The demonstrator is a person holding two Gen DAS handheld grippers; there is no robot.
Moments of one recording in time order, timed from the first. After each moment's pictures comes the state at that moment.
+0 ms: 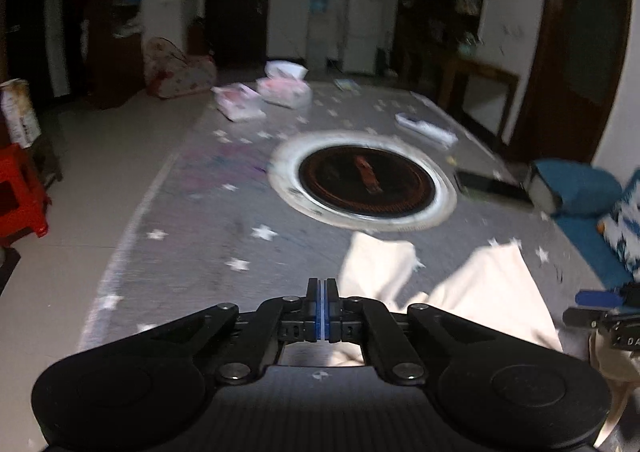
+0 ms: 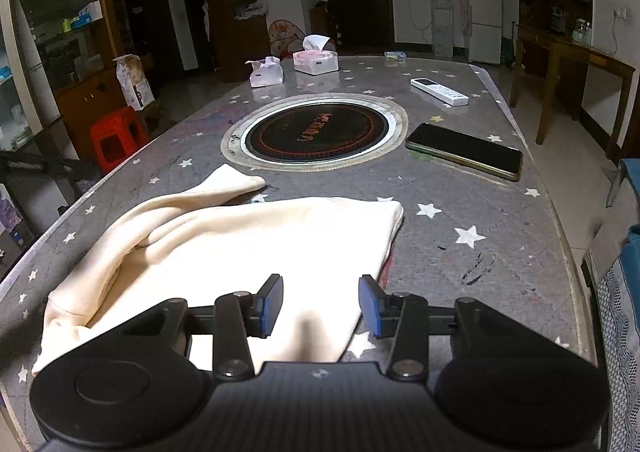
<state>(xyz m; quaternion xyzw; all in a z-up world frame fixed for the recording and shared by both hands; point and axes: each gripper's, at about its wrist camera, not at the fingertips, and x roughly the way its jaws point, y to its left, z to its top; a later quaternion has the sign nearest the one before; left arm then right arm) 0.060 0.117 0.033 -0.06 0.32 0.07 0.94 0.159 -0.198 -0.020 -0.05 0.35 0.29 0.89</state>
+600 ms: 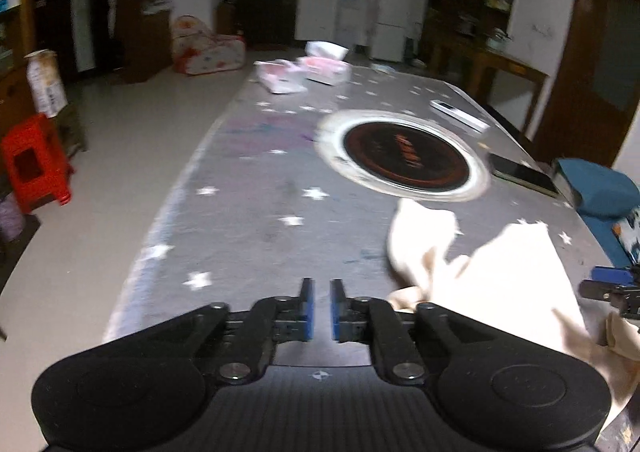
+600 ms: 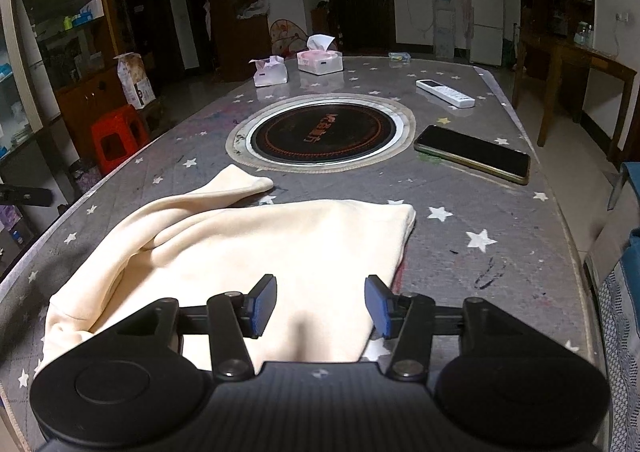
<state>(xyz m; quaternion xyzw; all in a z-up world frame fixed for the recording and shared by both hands) 0.045 0.126 0.017 -0.07 0.36 0.08 0.93 0.160 -0.184 -0.021 -0.06 0.35 0.30 0.89</state>
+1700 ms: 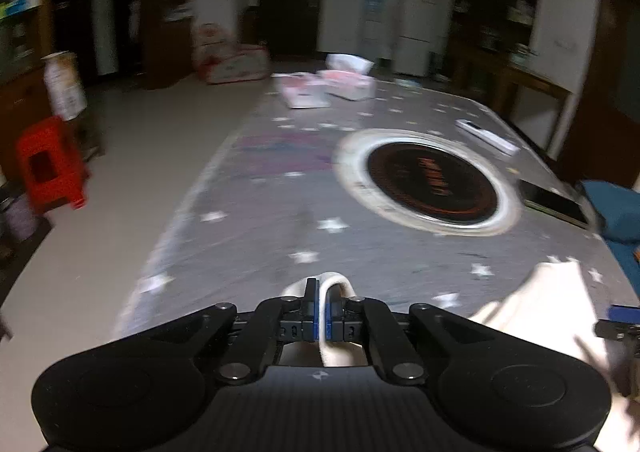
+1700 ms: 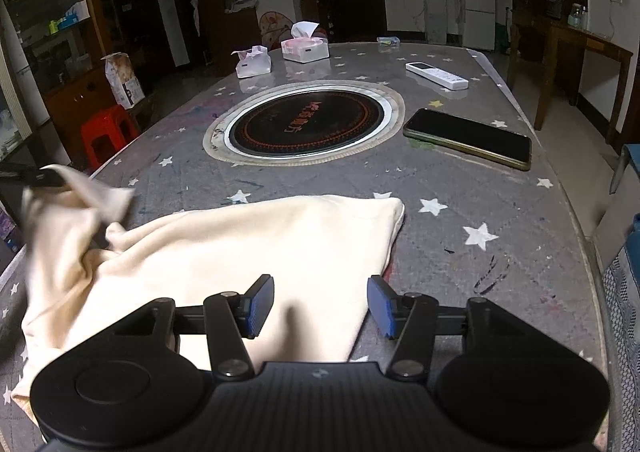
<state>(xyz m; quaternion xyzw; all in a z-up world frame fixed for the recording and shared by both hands) 0.061 0.157 0.009 -0.09 0.34 0.16 0.92 0.191 -0.184 -0.039 -0.05 0.37 0.28 0.88</state>
